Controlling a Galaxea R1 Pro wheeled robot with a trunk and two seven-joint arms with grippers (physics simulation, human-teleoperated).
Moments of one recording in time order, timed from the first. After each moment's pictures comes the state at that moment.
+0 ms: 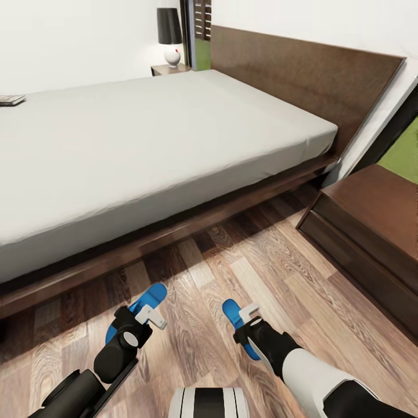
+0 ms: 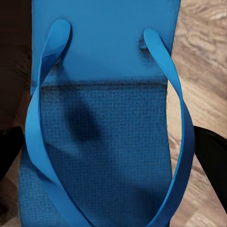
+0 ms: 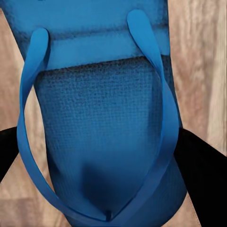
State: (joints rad) left arm -0.35 0.26 -0.60 -1.57 -0.04 1.04 0.28; right arm -0.78 0.11 0.46 -0.27 0.00 0.36 -0.05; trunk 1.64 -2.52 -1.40
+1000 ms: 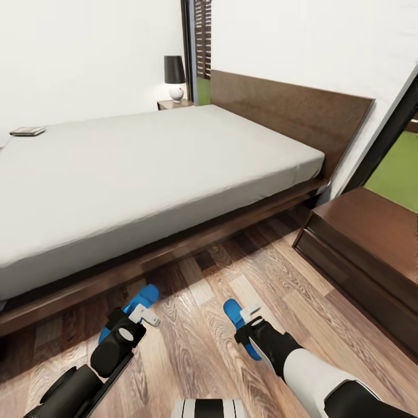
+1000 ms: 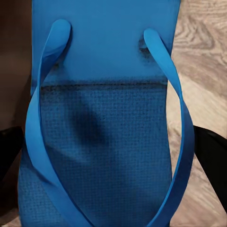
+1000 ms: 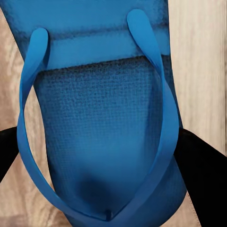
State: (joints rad) left arm -0.35 0.26 -0.54 -1.52 -0.03 1.04 0.27; right arm -0.77 0.11 0.46 -0.27 0.00 0.36 -0.05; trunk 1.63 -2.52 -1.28
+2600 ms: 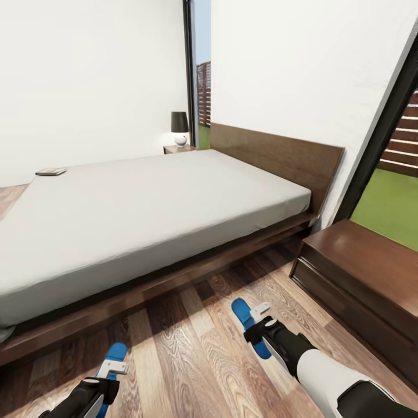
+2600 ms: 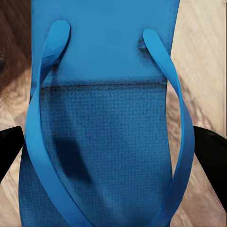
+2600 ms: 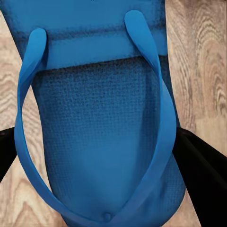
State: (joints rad) left arm -0.37 0.23 -0.38 -0.66 0.31 0.43 0.21; right arm -0.77 0.03 0.45 -0.27 0.00 0.29 0.03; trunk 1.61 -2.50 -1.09
